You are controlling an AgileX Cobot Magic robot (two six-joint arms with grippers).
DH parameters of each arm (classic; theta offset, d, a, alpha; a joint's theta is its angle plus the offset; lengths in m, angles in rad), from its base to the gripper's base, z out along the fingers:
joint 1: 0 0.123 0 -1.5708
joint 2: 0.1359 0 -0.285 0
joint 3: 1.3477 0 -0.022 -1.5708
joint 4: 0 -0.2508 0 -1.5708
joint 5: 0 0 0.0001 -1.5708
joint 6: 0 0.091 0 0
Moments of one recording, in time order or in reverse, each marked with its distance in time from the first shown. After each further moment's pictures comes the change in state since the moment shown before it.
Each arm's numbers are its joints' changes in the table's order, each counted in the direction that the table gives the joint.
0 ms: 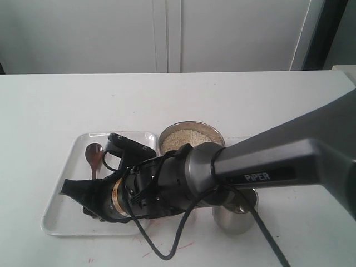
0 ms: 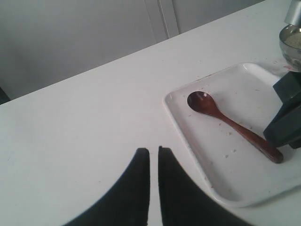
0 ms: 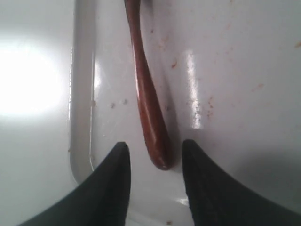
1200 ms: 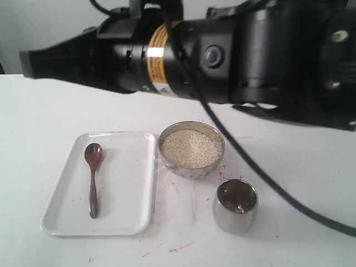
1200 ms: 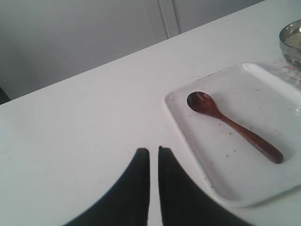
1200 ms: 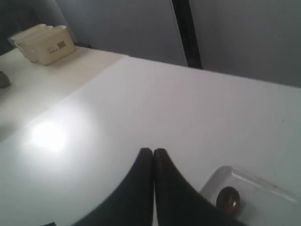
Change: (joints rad) left arm 0.000 0.000 0.000 0.000 0.000 0.000; right arm 0.000 -0.617 -0.005 0.002 -0.110 -0.693
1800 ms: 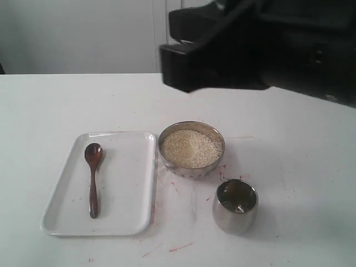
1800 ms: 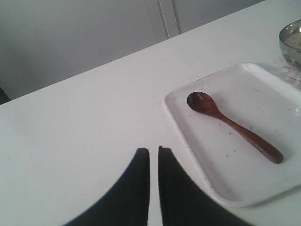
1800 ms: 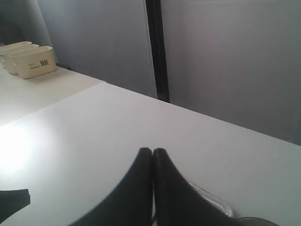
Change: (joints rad) left arm 0.000 0.000 0.000 0.000 0.000 0.000; right arm 0.000 -0.457 0.265 0.002 -0.117 -0.191
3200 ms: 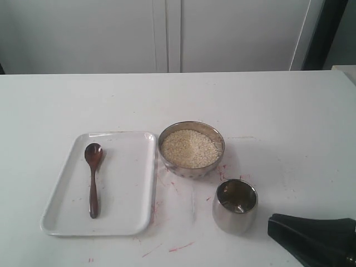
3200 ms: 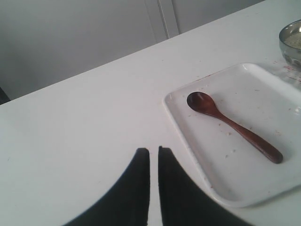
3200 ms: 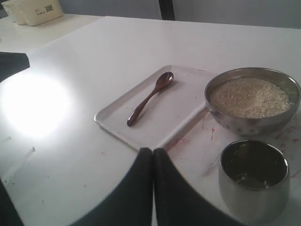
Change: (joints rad) left arm 0.000 0.000 0.000 0.000 0.000 0.000; right arm 0.000 -0.548 0.728 -0.103 0.083 0.026
